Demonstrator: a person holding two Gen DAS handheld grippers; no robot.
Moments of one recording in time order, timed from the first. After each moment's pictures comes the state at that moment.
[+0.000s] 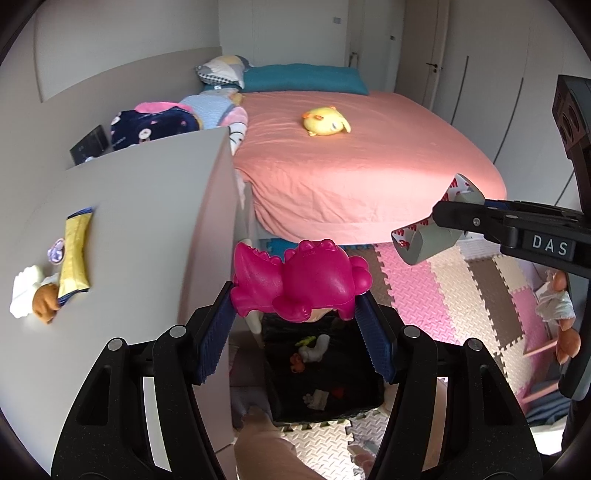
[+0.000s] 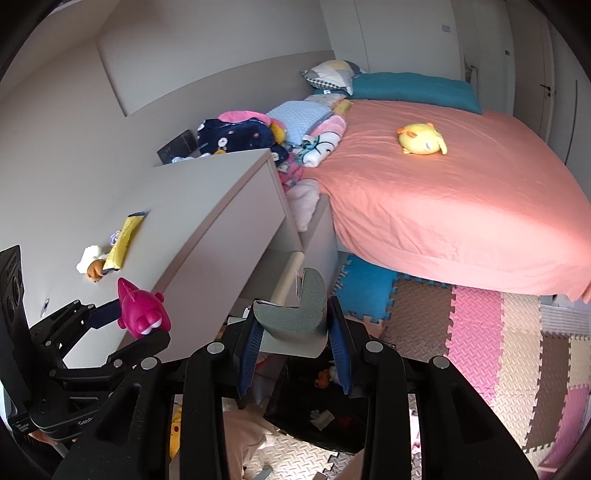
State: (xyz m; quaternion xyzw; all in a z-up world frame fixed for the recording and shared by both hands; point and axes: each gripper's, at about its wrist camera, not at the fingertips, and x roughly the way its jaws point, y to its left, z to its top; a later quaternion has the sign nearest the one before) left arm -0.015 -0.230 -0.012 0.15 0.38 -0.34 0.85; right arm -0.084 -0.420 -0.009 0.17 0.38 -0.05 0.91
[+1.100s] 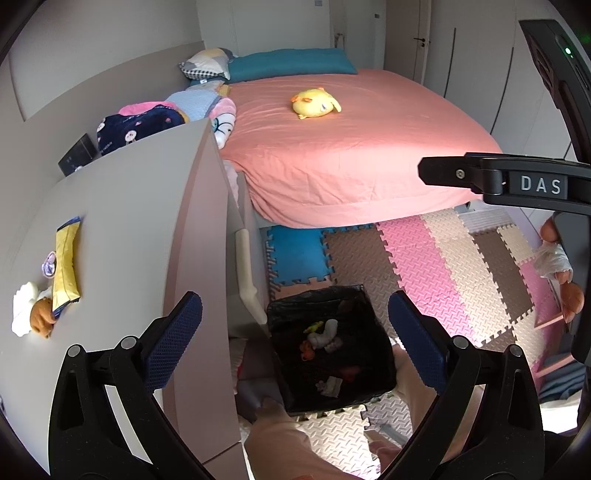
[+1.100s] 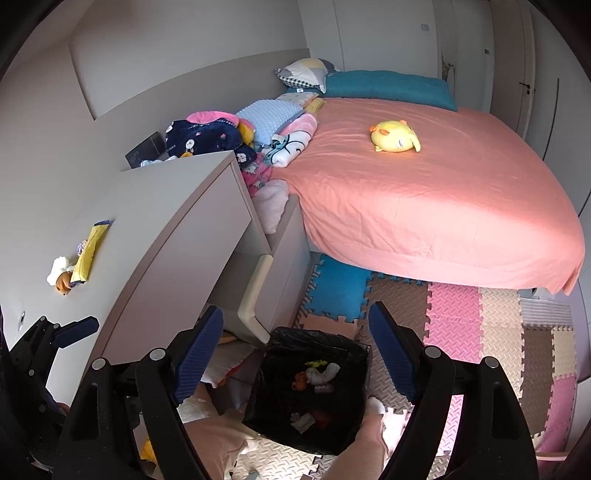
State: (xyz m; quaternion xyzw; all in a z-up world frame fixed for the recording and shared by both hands) left arm -0.016 -0.243 -0.025 0.20 0.39 -0.34 0.83; right arm -0.071 -0.438 -0.017 0.16 0.39 -0.11 0.90
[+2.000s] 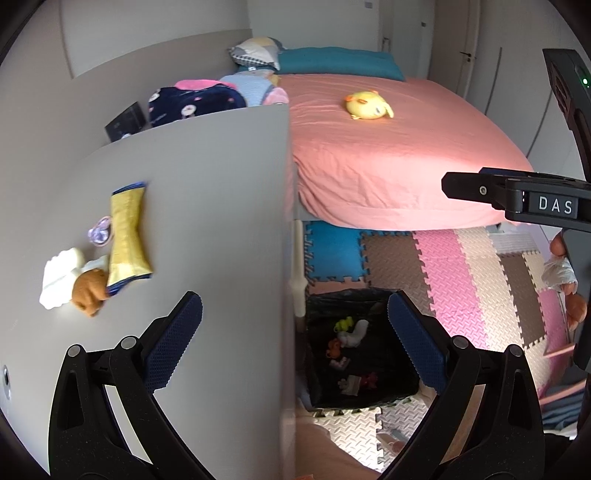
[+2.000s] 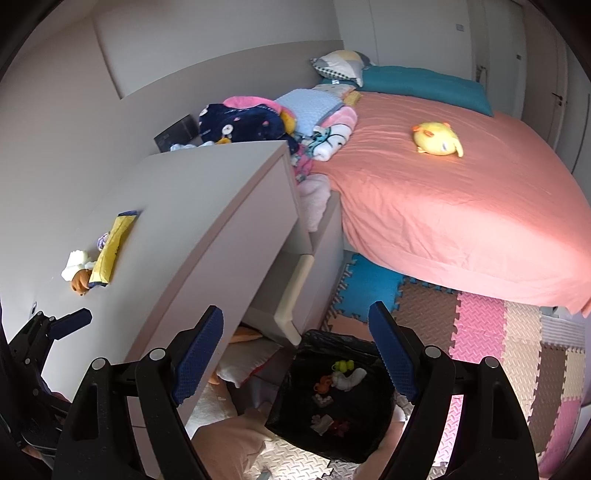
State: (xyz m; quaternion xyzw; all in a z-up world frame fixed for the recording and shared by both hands) left arm 0.027 -0.181 -0.018 0.17 0.41 -0.27 0.86; right arm -0.009 -0.385 -0.013 0.15 0.40 -0.05 0.90
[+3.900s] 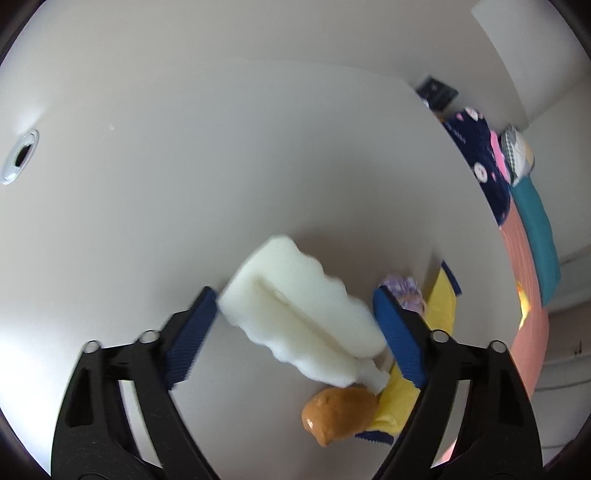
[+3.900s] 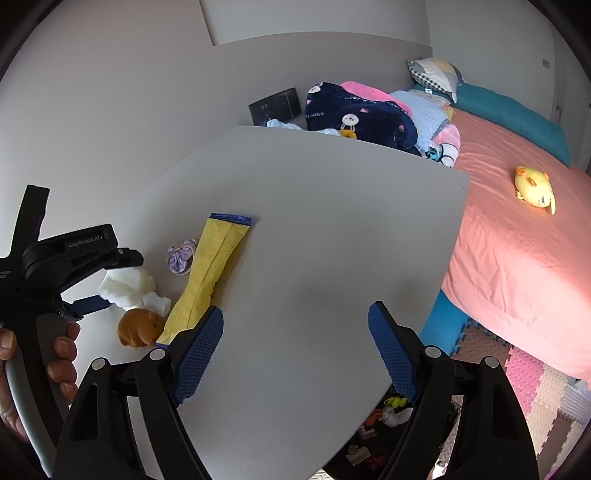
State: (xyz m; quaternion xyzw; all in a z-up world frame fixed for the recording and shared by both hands) left arm 0.191 0.037 -0.026 -0.26 0.52 0.10 0.81; right arm 0.136 -0.226 -0.006 0.08 0.41 0.07 0.90
